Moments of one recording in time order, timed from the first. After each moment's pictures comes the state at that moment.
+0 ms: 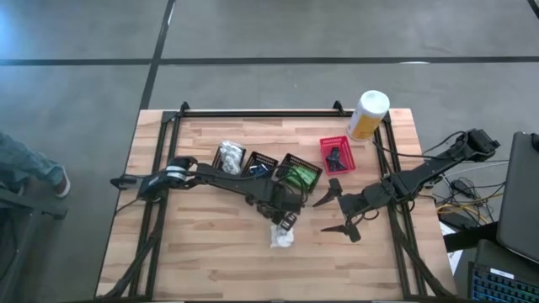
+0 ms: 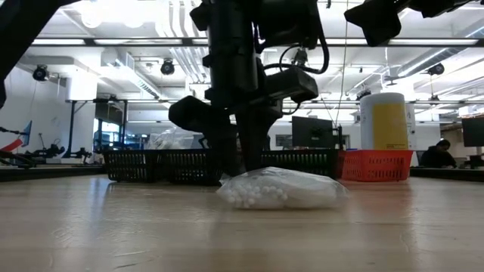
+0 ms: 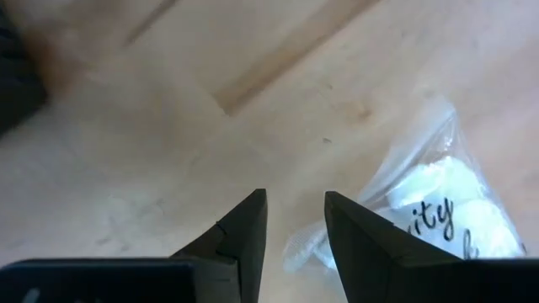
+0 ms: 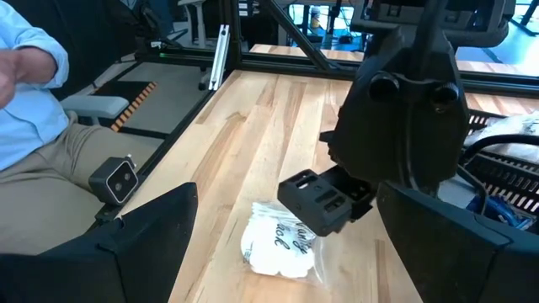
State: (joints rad) left arm -0.15 2.17 1.76 -0.96 0.05 -1.09; right arm 0.44 1.02 0.55 0.16 0.16 0.12
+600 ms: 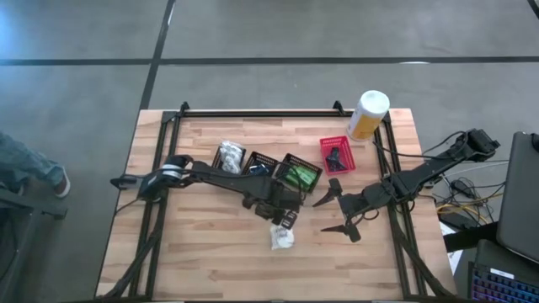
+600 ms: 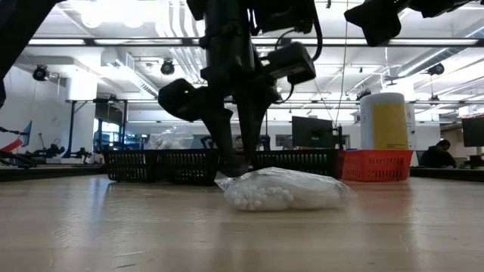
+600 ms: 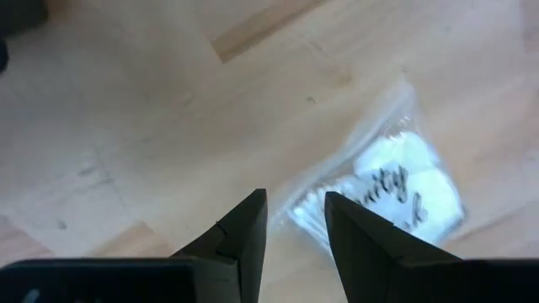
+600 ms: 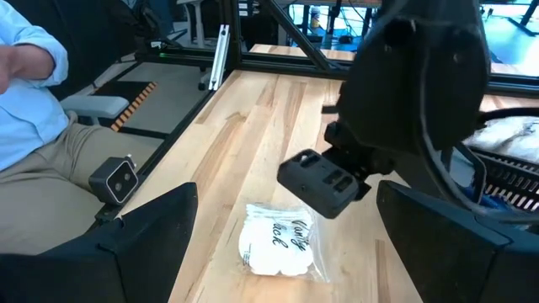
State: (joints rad) left arm -0.15 2.13 1.76 -0.98 0.14 -1.23; right arm 0.44 1.02 0.55 0.16 0.16 0.12
